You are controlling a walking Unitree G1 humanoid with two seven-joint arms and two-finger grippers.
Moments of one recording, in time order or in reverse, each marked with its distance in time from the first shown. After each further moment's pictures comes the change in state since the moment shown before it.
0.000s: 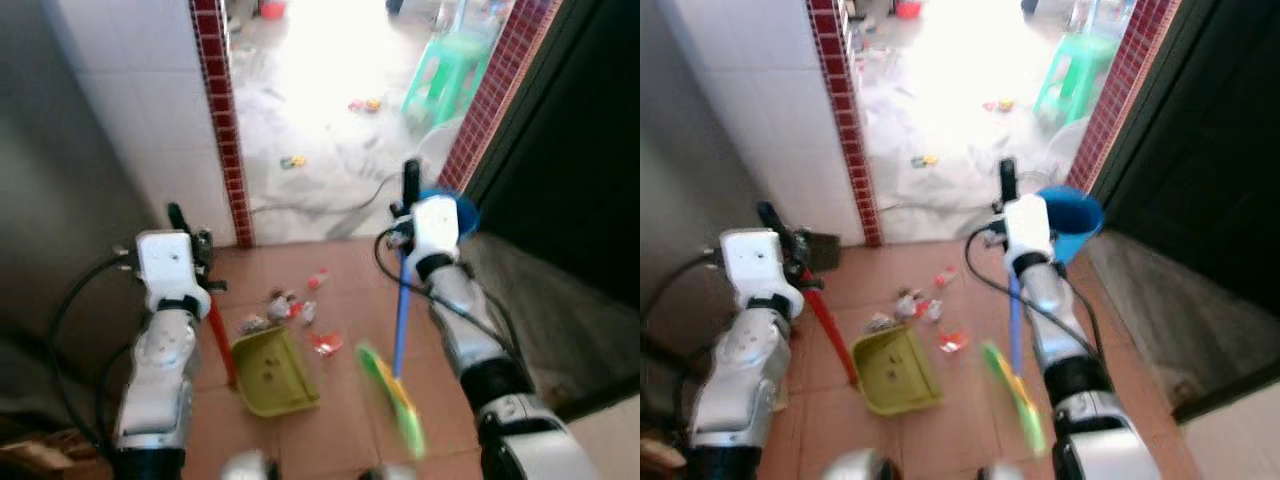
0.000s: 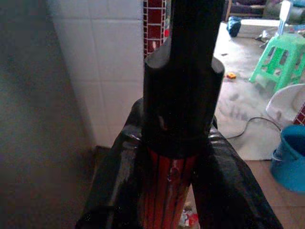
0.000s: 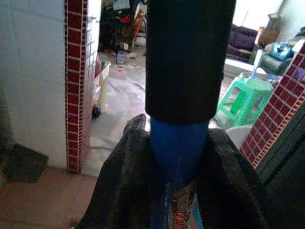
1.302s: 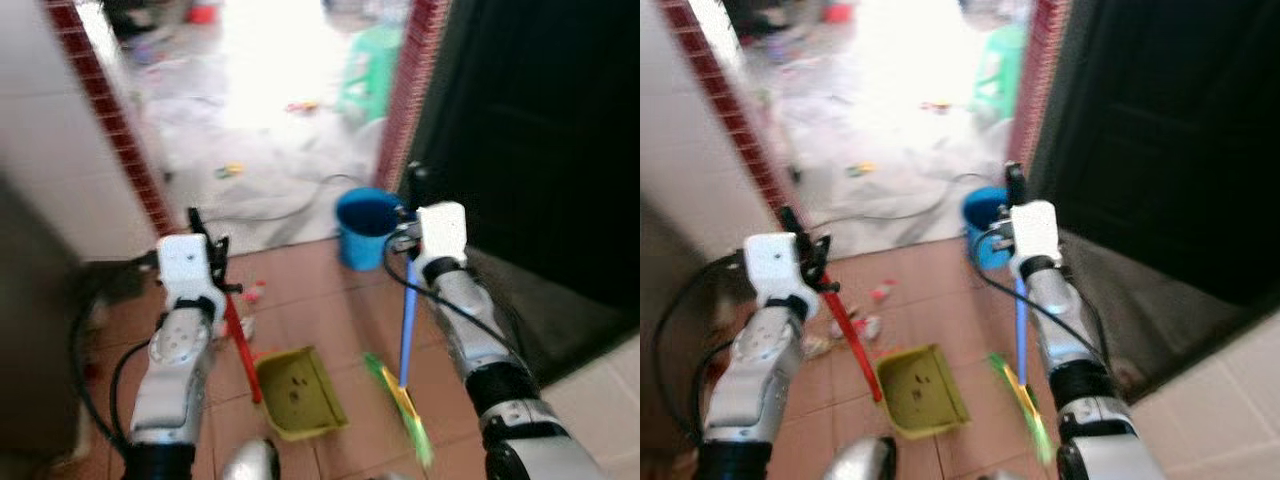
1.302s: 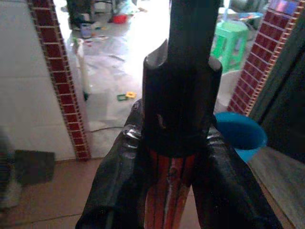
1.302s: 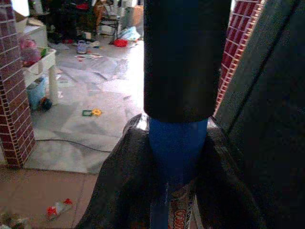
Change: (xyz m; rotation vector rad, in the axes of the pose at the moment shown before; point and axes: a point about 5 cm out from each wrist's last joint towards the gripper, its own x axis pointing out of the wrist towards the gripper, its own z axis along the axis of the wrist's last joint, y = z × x) left arm 0.005 -0.011 -0.003 -0.036 0.049 -0.052; right arm -0.005 -0.007 -0.006 0.010 0.022 -0.005
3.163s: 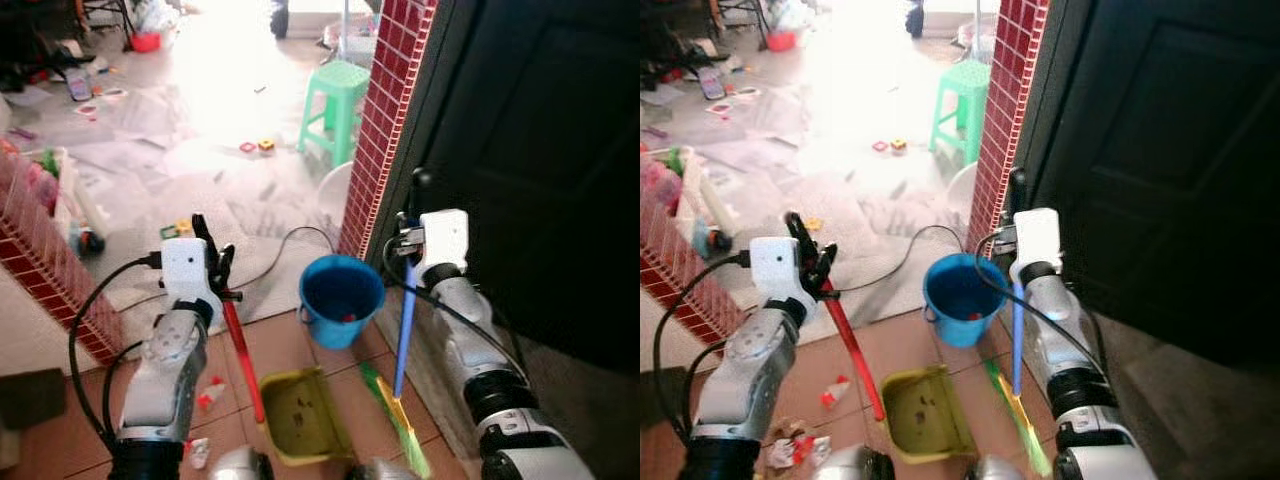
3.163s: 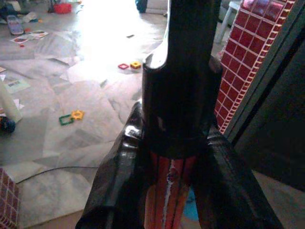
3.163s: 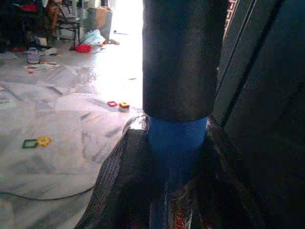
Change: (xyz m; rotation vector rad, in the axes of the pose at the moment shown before) left arm 0.001 0.000 -0.011 -0.024 0.094 -0.084; right arm -0.003 0.001 -0.001 0.037 0.003 -0.008
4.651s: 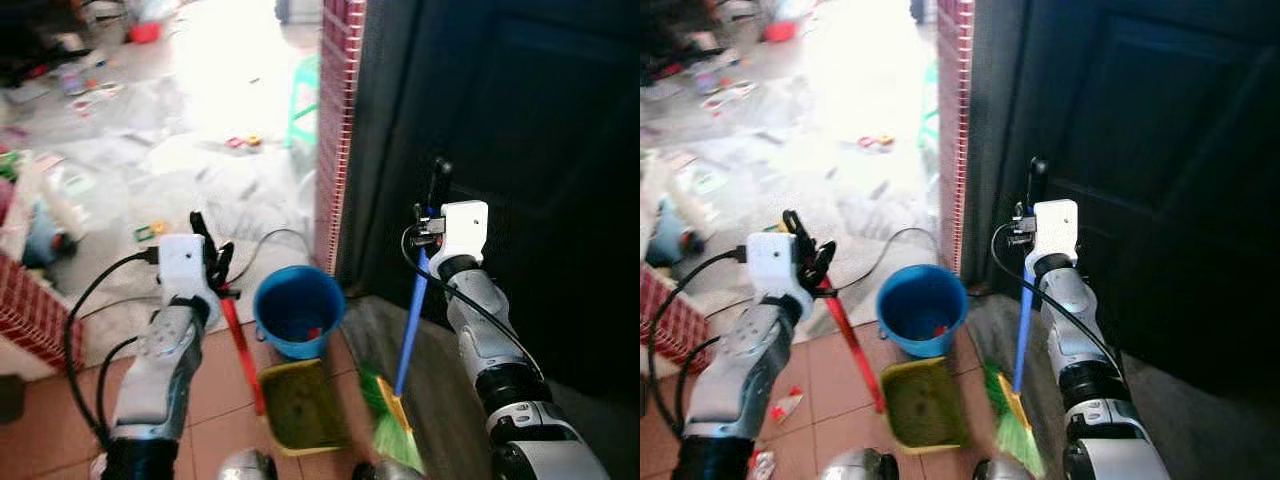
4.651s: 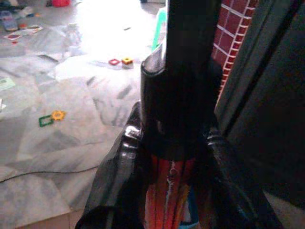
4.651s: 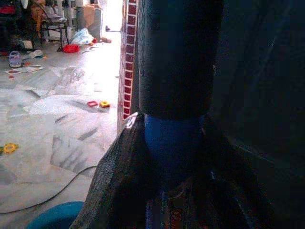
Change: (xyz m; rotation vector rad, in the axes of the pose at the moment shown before) left arm 0.001 0.009 0.008 0.023 0.002 0.011; right arm 0.003 -0.018 0.007 0.030 -0.018 -0.050
